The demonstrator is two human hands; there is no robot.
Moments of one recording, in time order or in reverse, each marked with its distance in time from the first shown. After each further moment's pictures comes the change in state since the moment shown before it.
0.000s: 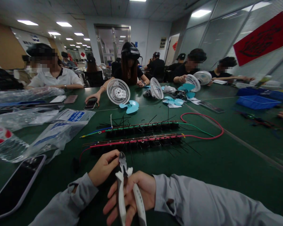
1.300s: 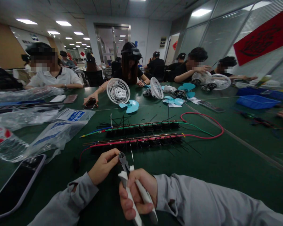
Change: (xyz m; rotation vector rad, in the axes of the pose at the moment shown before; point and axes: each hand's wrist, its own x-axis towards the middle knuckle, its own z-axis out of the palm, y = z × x) left_hand 0.000 0.004 0.001 -0.070 0.022 0.017; right_hand -0.014 0.001 0.004 0.098 -0.079 -0.022
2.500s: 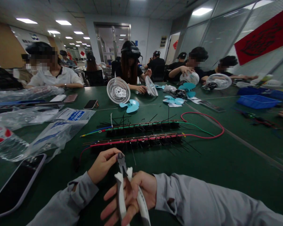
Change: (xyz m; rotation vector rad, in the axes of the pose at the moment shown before) left_hand 0.001 -0.007 -0.002 0.001 0.079 -0.049; right_hand 0.002 -0.004 0.016 -0.078 0.071 0.049
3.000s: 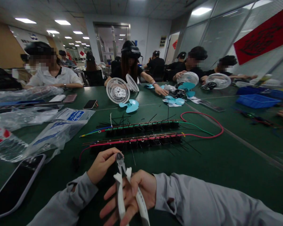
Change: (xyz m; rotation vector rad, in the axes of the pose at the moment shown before) left_hand -0.001 0.002 -0.001 0.007 -0.020 0.064; right_hand -0.004 0.000 0.005 -0.004 -0.012 -0.049
